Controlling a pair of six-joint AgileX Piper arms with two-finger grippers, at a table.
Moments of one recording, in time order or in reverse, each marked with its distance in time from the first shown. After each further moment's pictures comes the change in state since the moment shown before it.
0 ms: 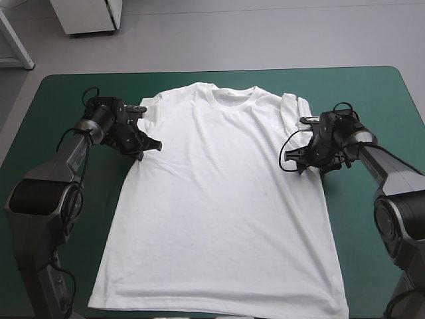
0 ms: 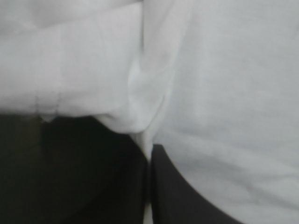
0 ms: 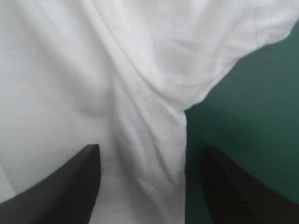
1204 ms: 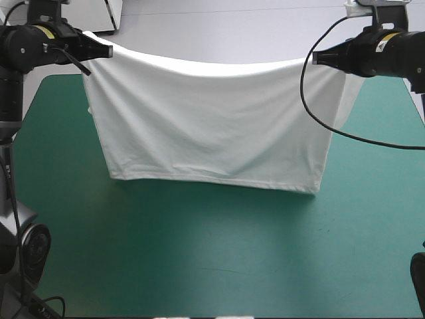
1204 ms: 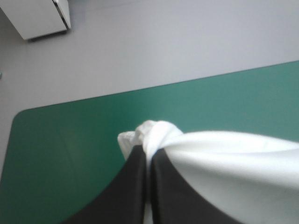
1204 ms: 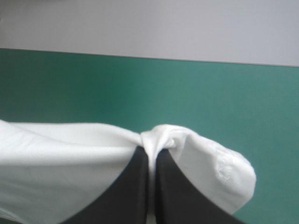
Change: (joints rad) left arm 0.000 -0.333 -0.694 0.134 0.180 -0.005; right arm -0.001 -0.314 -0.776 0.012 0.317 -0.060
